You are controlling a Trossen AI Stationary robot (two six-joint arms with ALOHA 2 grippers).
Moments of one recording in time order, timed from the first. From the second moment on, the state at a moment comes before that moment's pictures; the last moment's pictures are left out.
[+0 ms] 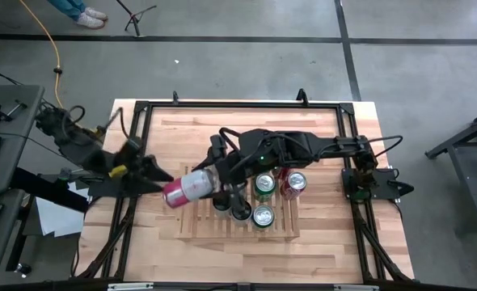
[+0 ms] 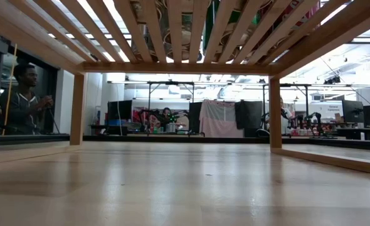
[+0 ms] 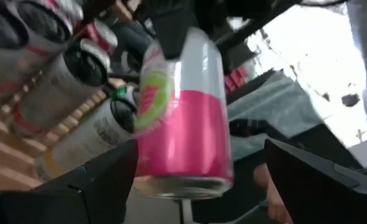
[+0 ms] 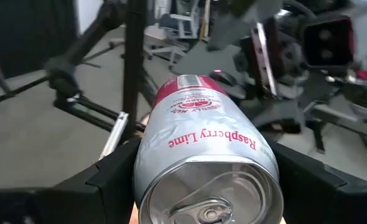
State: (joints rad) left arm -0.63 0.80 1.12 -0.41 -0.36 -0.98; right arm 0.20 1.99 2.36 -0.62 -0.09 -0.27
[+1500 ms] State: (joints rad) left arm -0.59 0.62 1.12 -0.25 -0.63 -0.52; right arm 0.23 1.97 2.36 -0.68 0.04 -0.20
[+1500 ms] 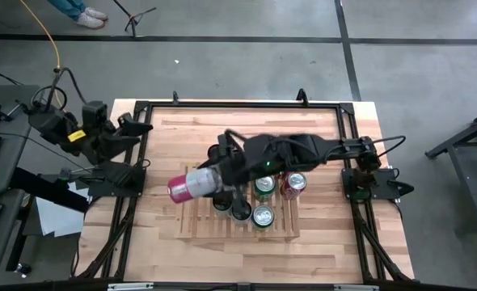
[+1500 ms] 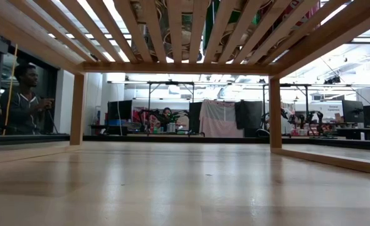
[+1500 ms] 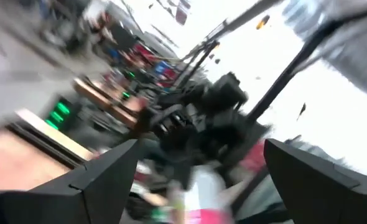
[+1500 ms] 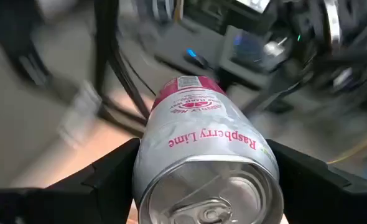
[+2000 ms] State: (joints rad) left arm -0.59 0.71 1.12 -0.25 -0.55 -1.22; right arm 0.29 2.07 2.35 -0.47 0.45 -1.63
